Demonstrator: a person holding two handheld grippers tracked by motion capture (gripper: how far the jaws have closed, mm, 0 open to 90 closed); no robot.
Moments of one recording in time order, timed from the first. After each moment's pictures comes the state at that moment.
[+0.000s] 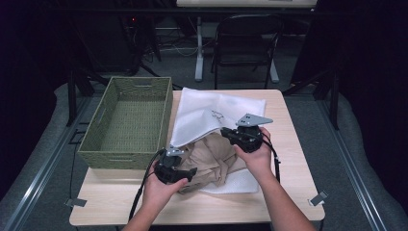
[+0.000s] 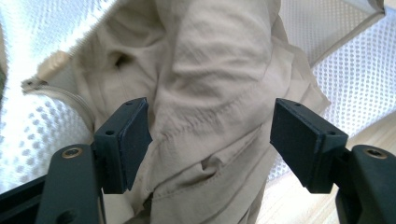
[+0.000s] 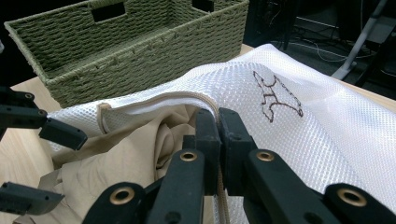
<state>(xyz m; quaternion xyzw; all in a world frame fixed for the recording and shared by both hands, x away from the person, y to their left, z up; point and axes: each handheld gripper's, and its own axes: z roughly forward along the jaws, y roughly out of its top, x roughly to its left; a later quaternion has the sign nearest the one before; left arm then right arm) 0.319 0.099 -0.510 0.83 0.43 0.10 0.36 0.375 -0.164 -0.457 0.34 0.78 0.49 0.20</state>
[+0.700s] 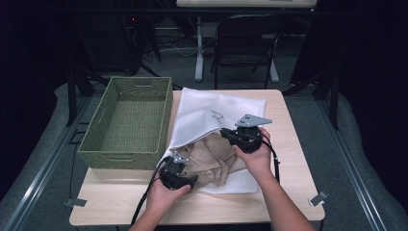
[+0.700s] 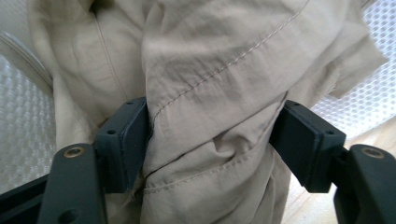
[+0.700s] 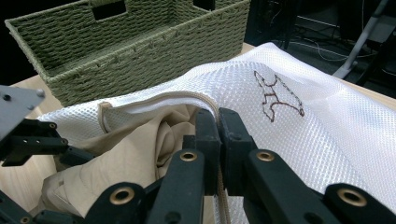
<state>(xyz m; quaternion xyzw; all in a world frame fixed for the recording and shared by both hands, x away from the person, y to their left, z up) 0.321 0.091 -0.549 0.84 0.43 0.10 0.31 0.374 -0.163 -0.458 0.34 0.78 0.49 0.19</state>
